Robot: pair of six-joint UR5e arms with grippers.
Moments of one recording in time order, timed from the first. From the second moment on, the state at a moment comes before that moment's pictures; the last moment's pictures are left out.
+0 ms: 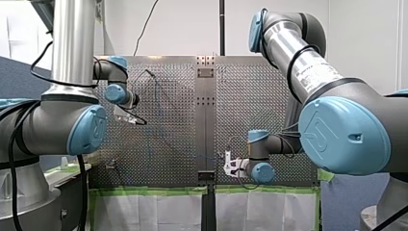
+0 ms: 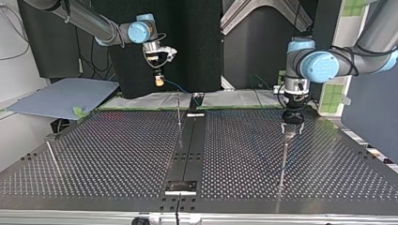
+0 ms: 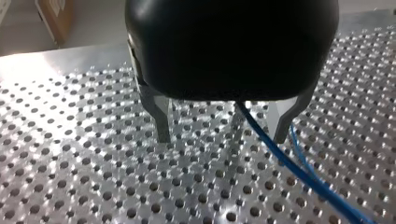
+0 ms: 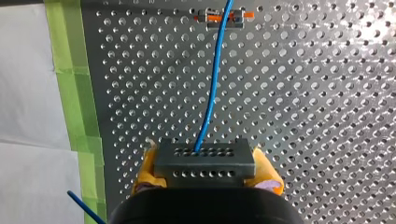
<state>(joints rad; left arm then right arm) 0.09 -1.68 -2.01 -2.59 -1.52 -2.93 2.07 -0.72 1.92 -1.08 1.55 1.60</state>
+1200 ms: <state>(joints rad) 0.04 -1.42 -2.09 -2.75 -1.52 -2.79 2.07 -0.72 1.92 -1.08 1.55 1.60</state>
